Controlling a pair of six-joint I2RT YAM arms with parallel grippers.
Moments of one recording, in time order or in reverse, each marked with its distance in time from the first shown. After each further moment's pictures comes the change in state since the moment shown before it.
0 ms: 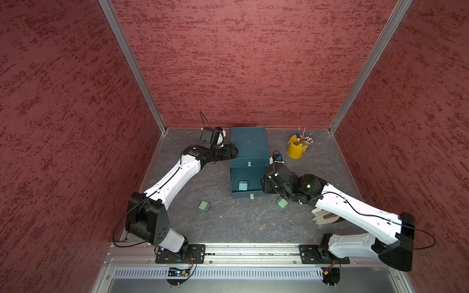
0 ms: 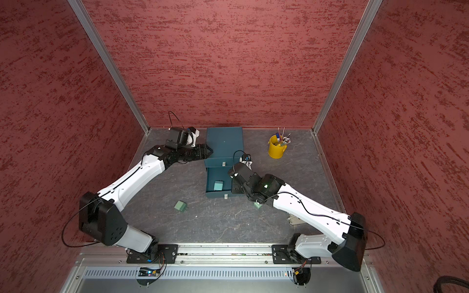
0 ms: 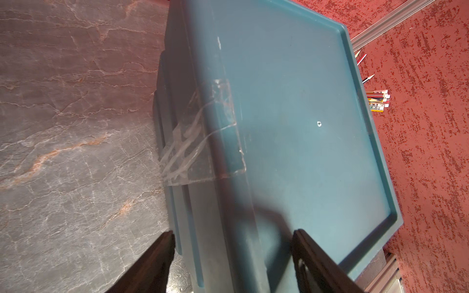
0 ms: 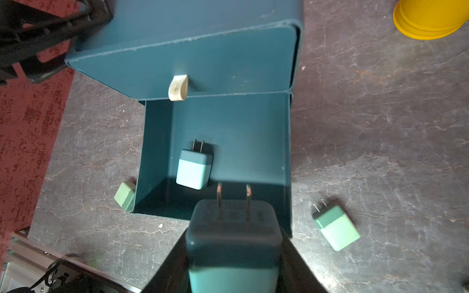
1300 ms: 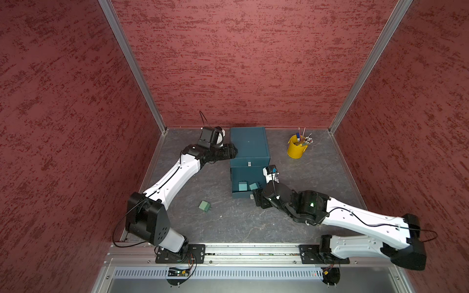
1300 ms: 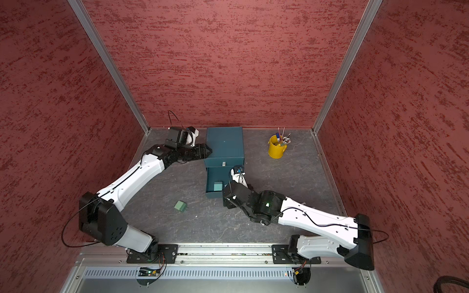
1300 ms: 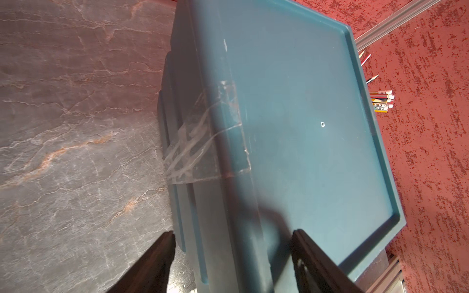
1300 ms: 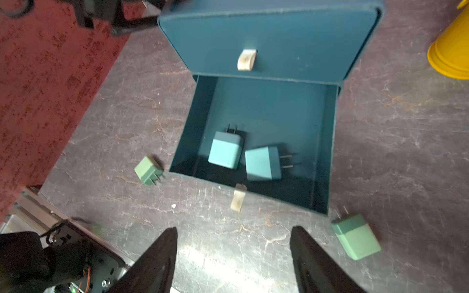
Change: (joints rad) left arm 0.003 -0.001 0.020 -0.030 -0.008 0.001; right arm 0.221 -0.114 -0.136 0.102 0.148 -0.024
